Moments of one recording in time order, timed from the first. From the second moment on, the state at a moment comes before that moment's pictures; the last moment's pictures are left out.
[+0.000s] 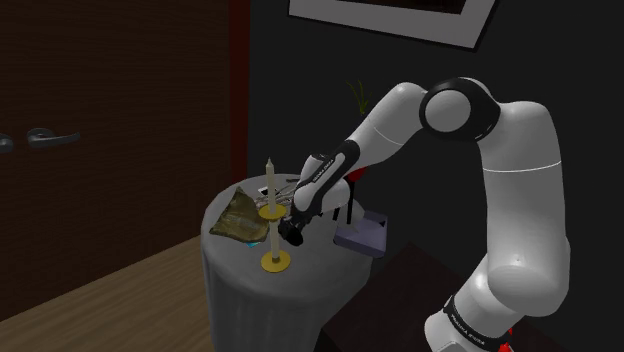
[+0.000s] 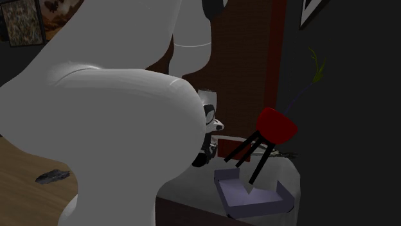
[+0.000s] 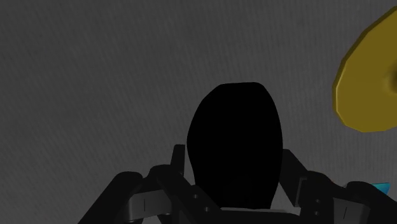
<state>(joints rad) 0.01 0.56 0.12 -2.21 0.21 2.89 -0.05</state>
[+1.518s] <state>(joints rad) 0.01 0.27 0.10 -2.27 0.19 2.66 -0.01</state>
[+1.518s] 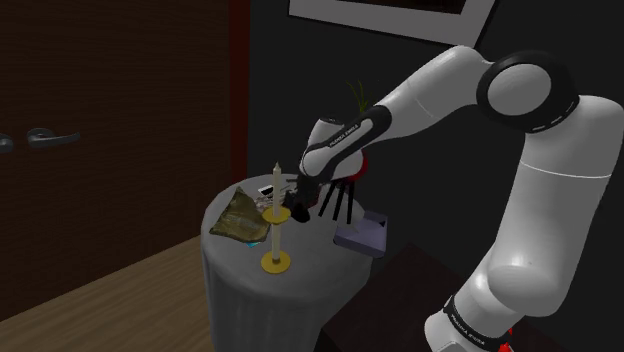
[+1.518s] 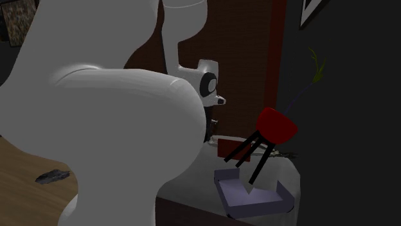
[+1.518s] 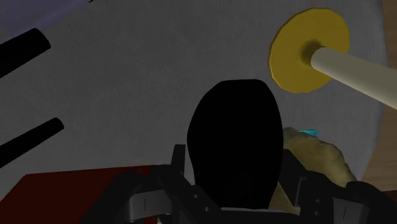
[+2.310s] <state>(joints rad) -0.18 0.10 0.05 -2.53 0.32 2.70 -0.37</state>
